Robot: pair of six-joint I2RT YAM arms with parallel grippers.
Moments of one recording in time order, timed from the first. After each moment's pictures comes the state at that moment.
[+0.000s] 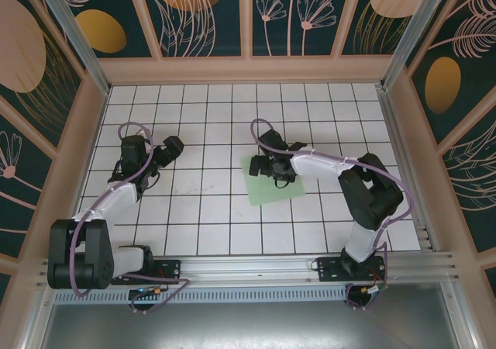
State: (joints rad) left arm -0.02 1.26 0.57 0.08 0.27 -0.71; right arm 0.70 1.77 1.10 -0.50 0.07 0.73
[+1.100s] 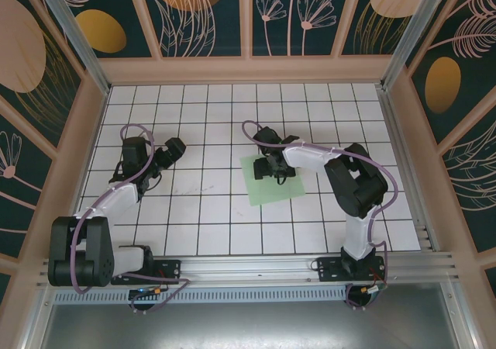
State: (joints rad) left arm -0.02 1.27 0.56 0.10 0.33 -0.75; right arm 0.68 1.91 1.21 -0.61 0.11 0.52
